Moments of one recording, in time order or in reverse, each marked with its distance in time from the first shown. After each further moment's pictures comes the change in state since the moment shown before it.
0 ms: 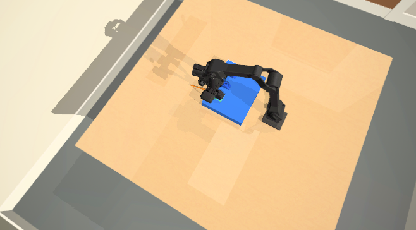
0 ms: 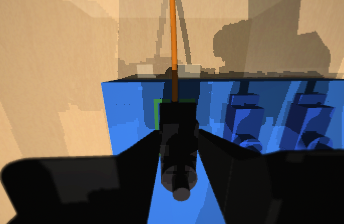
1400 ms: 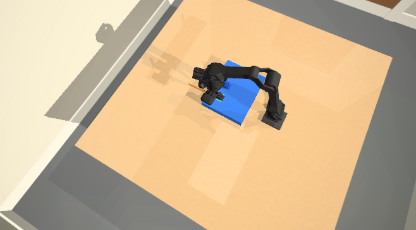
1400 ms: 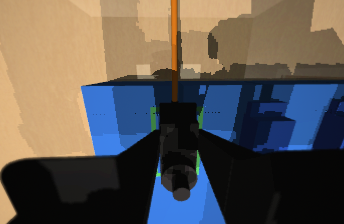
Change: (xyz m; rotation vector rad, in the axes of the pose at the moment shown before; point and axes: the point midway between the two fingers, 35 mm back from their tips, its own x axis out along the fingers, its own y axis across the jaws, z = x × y) arm 0.033 0.000 0.000 -0.001 0.000 0.000
